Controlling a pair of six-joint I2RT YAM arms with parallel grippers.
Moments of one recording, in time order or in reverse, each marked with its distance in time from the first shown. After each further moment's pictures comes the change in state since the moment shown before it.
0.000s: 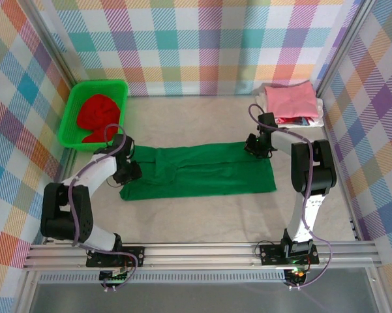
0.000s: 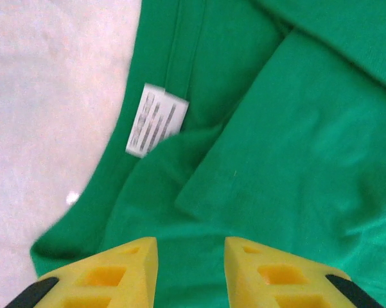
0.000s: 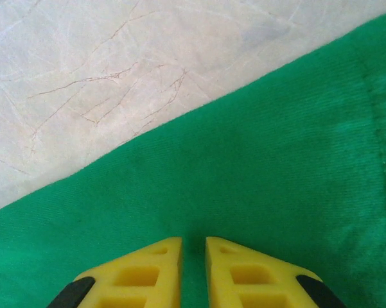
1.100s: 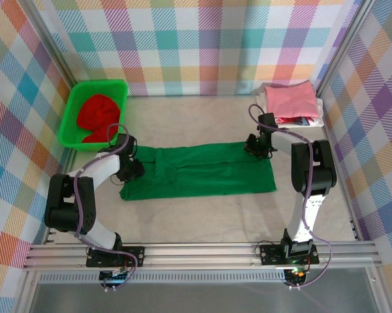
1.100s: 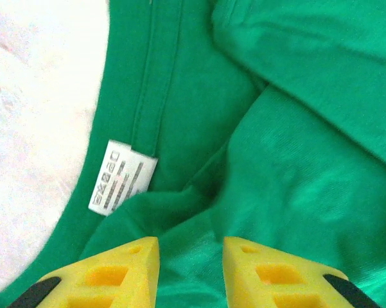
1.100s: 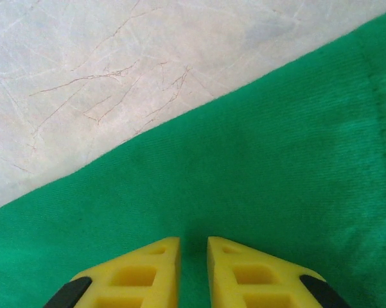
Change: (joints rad) left arm -0.005 0.102 0.030 0.128 -0.006 -0.025; right arm 0.000 -0.001 -0.008 0.011 -0.008 -0.004
